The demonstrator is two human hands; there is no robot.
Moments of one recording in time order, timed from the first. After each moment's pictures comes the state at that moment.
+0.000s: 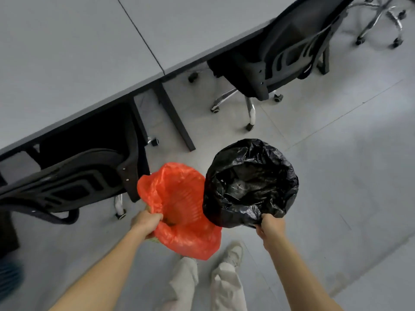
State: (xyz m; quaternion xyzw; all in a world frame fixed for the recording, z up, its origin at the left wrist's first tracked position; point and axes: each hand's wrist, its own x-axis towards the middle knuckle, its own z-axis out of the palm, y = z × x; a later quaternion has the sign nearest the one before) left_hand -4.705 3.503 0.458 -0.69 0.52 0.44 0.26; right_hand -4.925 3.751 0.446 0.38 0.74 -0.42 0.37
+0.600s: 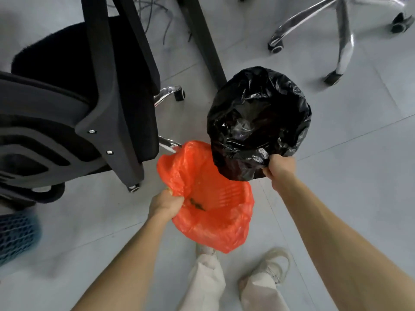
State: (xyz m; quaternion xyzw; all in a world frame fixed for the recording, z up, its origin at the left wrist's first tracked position) left_hand -4.699 3.465 0.218 -0.70 0.55 0.36 0.29; right_hand -4.961 3.575 0.163 0.26 0.75 -0.45 0.41
